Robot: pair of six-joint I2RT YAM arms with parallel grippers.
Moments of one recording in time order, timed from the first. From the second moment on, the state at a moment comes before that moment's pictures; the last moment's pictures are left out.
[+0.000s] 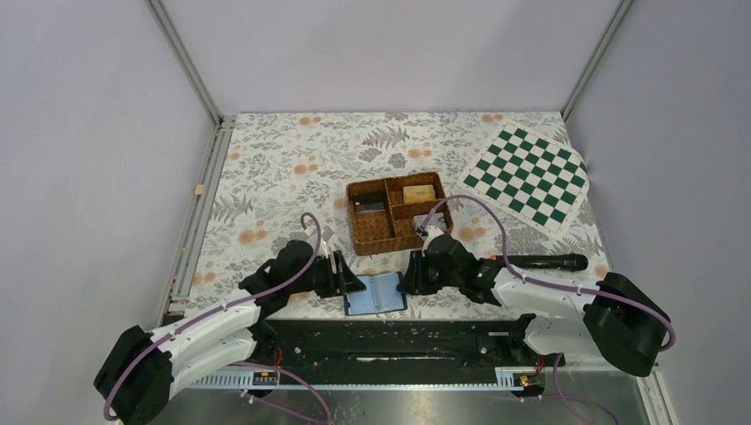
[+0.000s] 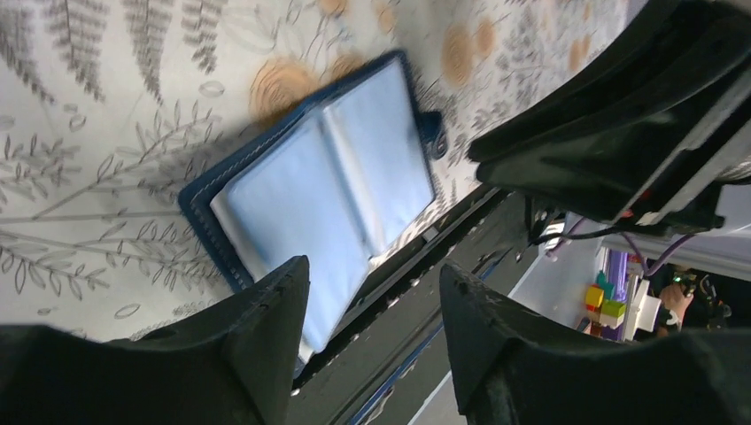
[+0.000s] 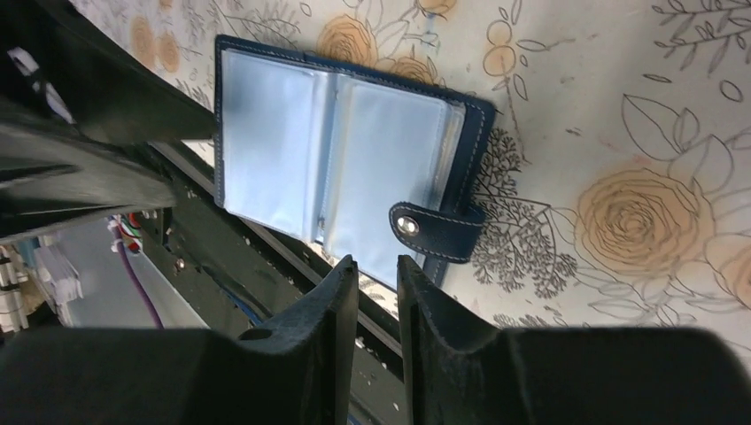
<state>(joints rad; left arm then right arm) -0.67 0.84 0.29 -0.06 0.36 -0.85 0.90 1.20 0.48 -0.05 -0.17 0.78</state>
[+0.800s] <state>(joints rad) -0.73 0.78 0.12 0.01 0.18 -0.99 1.07 1.38 0.49 0.18 -0.01 0.83</state>
